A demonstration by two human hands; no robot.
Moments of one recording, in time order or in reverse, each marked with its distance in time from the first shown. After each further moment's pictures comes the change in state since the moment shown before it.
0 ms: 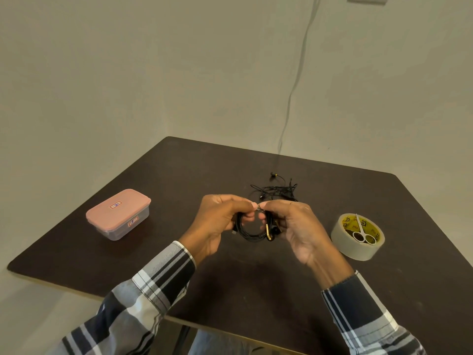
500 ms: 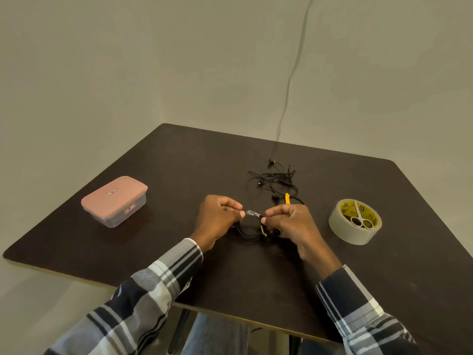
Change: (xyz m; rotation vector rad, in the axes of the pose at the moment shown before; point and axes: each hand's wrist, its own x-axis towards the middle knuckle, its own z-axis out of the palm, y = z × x) left_hand 0.027 -0.054 -0.010 0.478 0.122 0.075; right_hand 0.018 0.046 -0.024 -0.350 0.128 0.035
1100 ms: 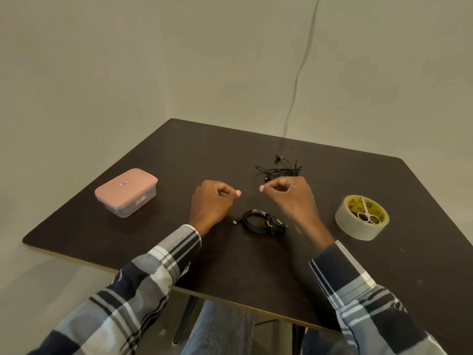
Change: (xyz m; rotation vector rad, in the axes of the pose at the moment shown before) left_hand 0.005 -0.002 -0.021 0.230 0.179 0.143; right_hand 0.014 -0.026 0.017 -0.291 0.168 -0.365
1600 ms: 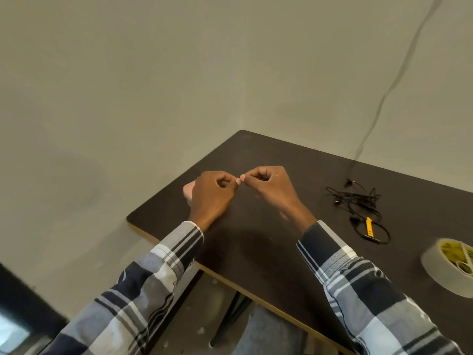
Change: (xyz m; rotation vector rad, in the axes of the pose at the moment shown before) left_hand 0.000 -0.044 -0.131 0.013 0.309 0.044; right_hand 0.017 -0.105 0.138 0.268 -0.408 -0.258
